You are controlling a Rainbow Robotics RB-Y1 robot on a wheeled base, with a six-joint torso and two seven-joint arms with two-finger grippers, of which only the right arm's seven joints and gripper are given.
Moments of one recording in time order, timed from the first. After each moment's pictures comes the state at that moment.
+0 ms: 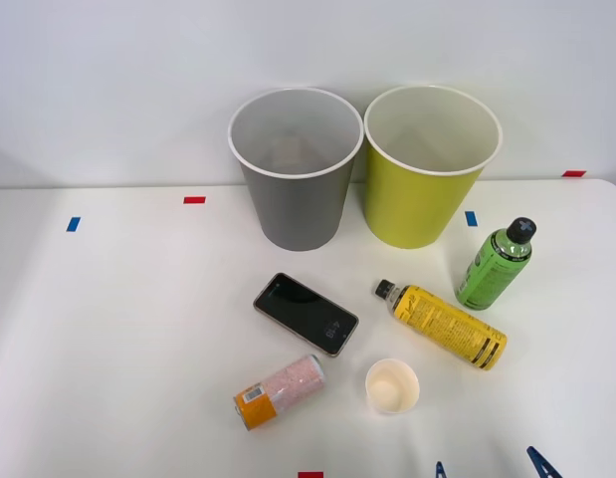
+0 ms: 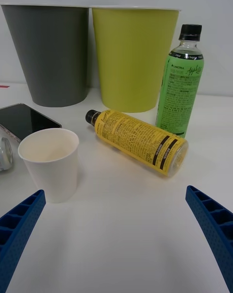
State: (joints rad) arm 1.06 -0.31 0.39 -1.96 -0.07 -0.67 1.69
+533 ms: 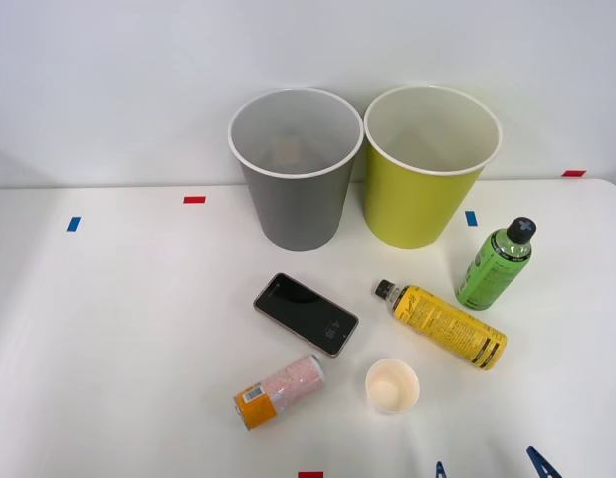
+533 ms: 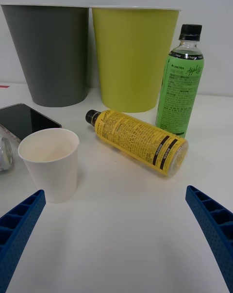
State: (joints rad) arm 1.06 -0.31 0.39 -1.96 -0.07 -0.67 1.69
